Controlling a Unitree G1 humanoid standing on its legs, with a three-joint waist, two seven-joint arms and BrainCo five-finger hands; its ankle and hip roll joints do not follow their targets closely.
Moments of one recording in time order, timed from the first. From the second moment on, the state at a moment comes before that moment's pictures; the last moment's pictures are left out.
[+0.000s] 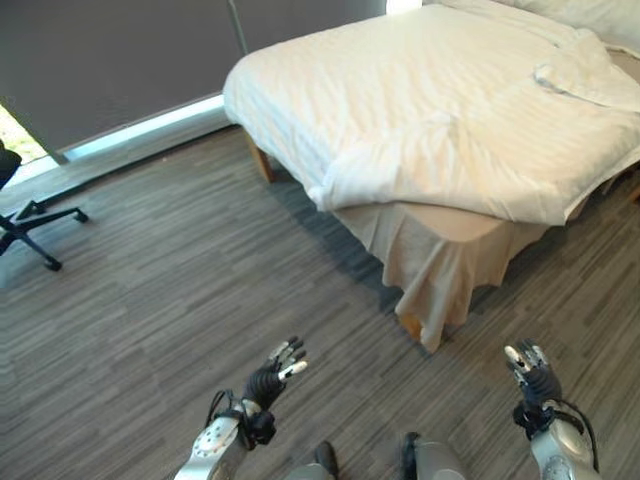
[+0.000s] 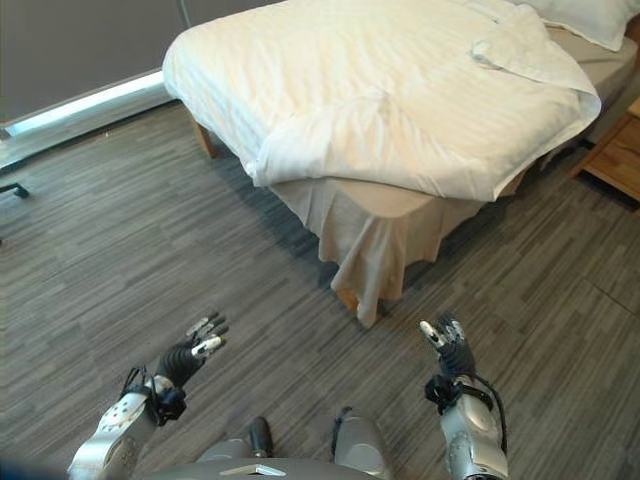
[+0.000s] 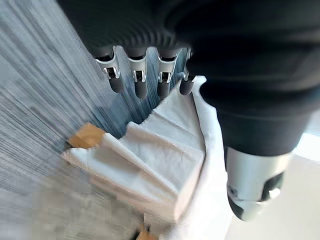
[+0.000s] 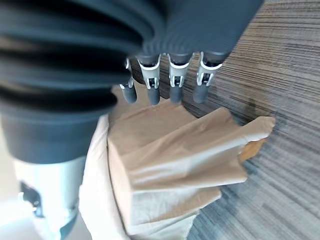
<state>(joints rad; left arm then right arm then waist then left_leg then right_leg) 0.27 0.38 -0.14 0.28 -0.63 -0.08 -0.25 0.16 -0.26 -0.12 0.38 0.57 -0.14 0.00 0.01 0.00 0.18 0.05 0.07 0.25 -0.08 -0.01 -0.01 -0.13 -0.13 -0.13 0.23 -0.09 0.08</state>
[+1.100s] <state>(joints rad) 0.10 0.22 0.15 0.33 -0.66 -0.20 0.12 0.24 -0.25 -0.07 0.31 0.63 -0.14 -0.02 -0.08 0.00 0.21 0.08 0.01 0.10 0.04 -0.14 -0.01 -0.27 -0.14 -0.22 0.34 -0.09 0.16</state>
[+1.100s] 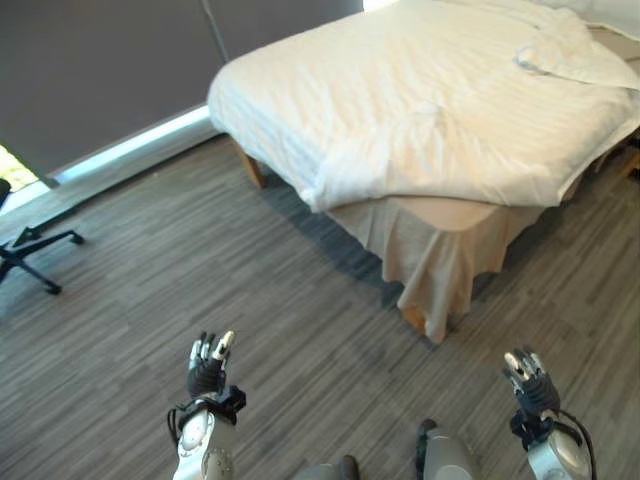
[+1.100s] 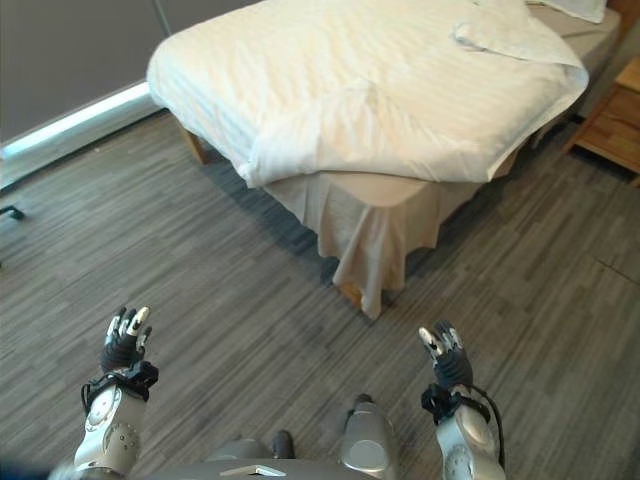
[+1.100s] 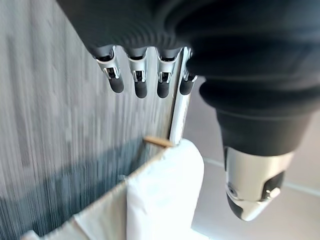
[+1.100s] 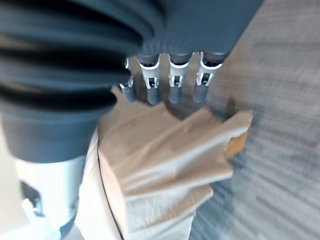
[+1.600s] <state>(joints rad) 0.19 0.20 0.15 0.37 -0.74 -0.21 0.10 0.07 -0.27 -0.04 0.37 0.71 -0.16 -0.03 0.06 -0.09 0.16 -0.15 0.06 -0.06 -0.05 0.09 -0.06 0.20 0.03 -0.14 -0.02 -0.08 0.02</state>
